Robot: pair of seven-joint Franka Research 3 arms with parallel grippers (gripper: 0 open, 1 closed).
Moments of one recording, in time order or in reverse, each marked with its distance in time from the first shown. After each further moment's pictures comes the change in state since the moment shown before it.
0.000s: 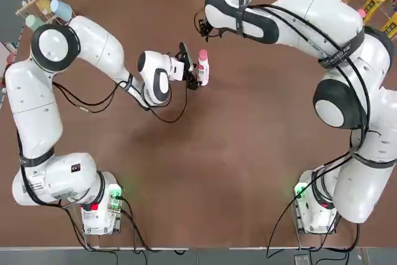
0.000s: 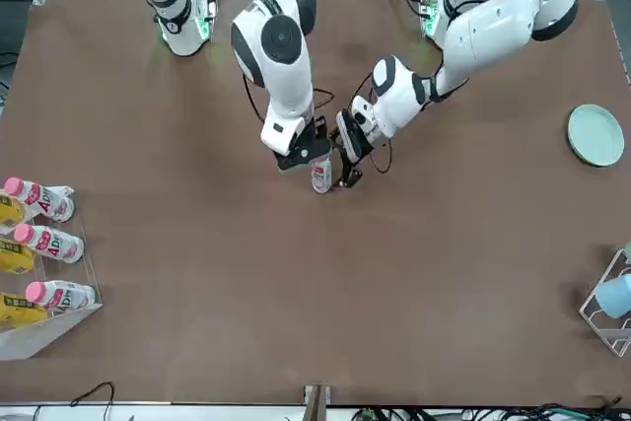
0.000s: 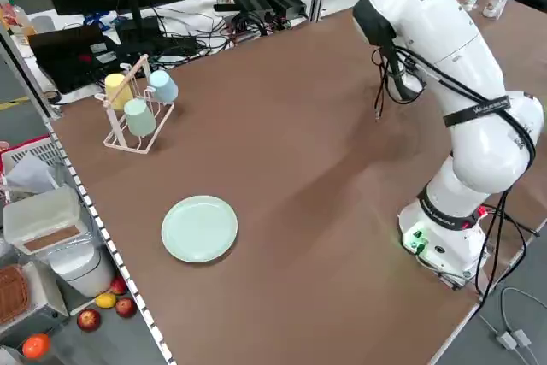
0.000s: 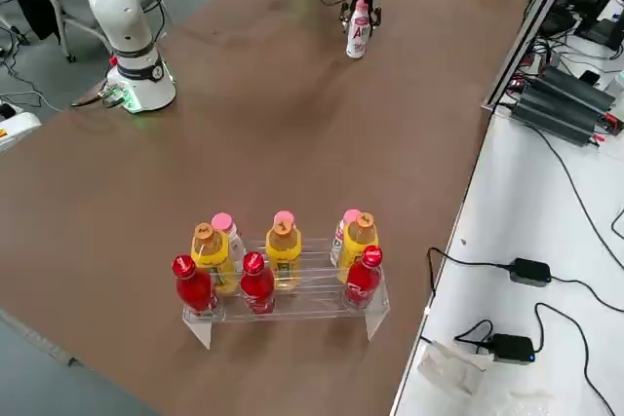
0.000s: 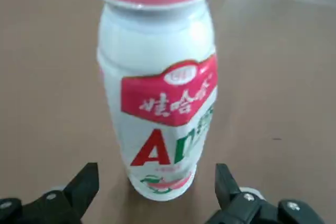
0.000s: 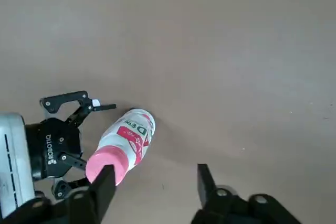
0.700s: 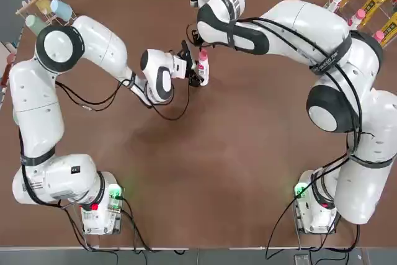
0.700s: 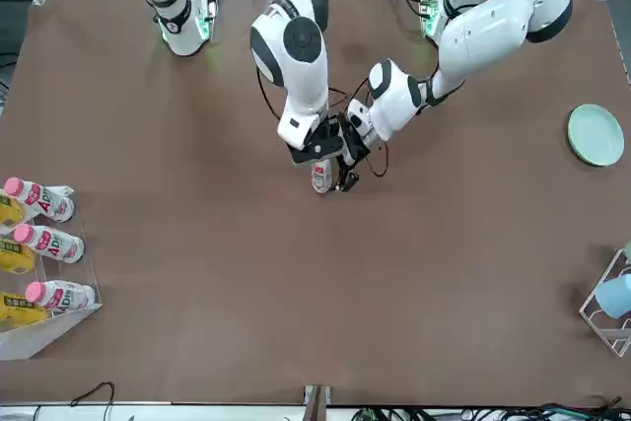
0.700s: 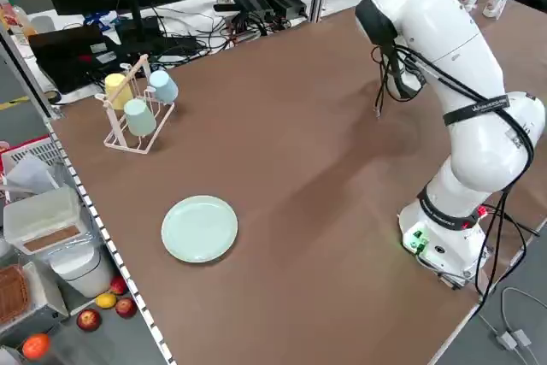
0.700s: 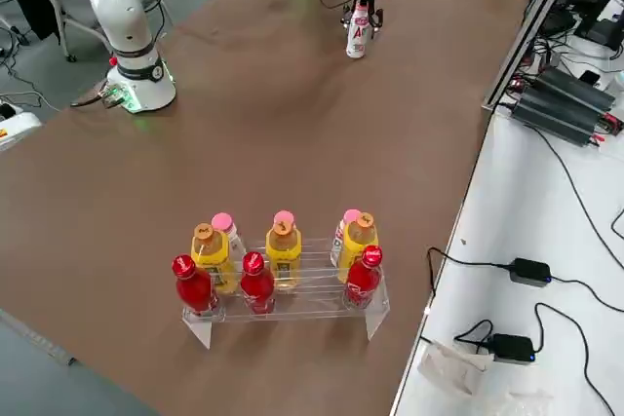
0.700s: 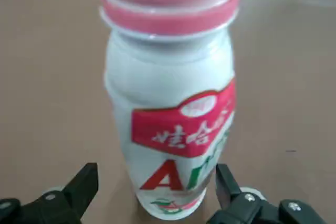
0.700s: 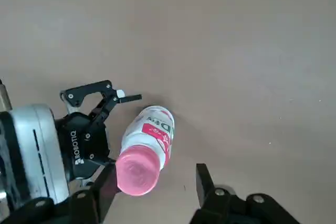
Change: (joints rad) left arm -0.038 0.006 0.022 0.043 0.000 0.000 0.000; right arm 0.050 0.036 -0.002 -0.001 0.000 0.042 0.088
